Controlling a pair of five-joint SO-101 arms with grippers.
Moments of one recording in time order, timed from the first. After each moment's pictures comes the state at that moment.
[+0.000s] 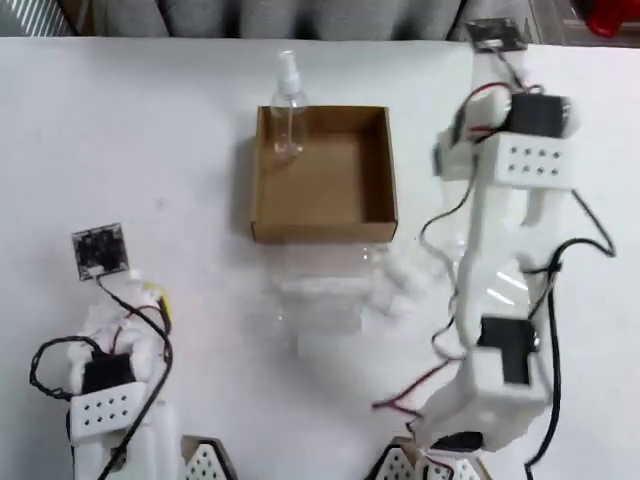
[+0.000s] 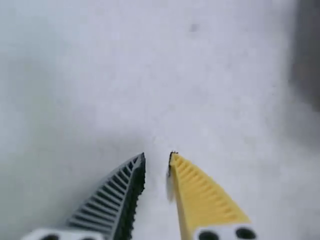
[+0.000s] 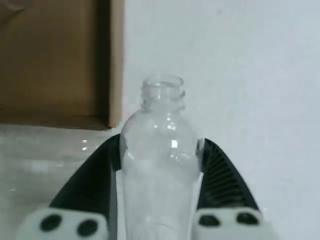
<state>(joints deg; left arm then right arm) -21.8 -71.0 91.1 38.7 3.6 0.5 6.5 -28.4 97.3 9.6</state>
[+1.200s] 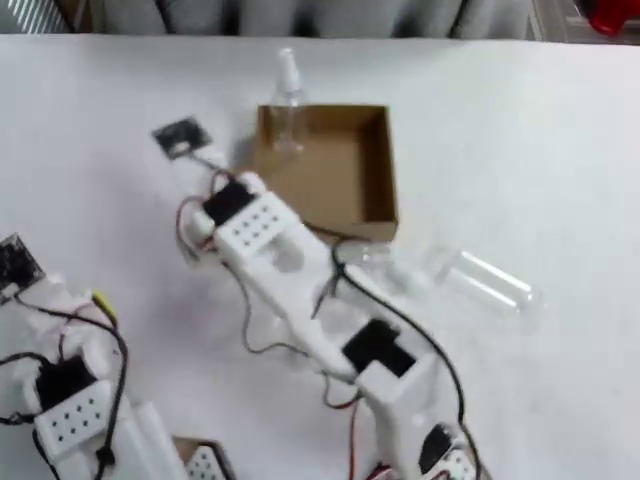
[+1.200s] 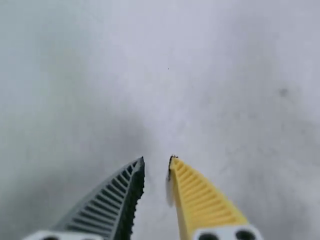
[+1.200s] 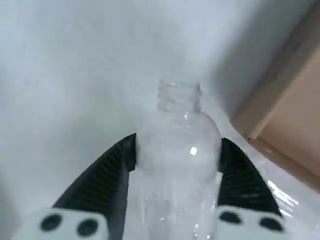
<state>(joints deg) -38.9 -71.1 82.2 47.2 8.9 -47.3 23.9 -18.1 70.7 -11.3</state>
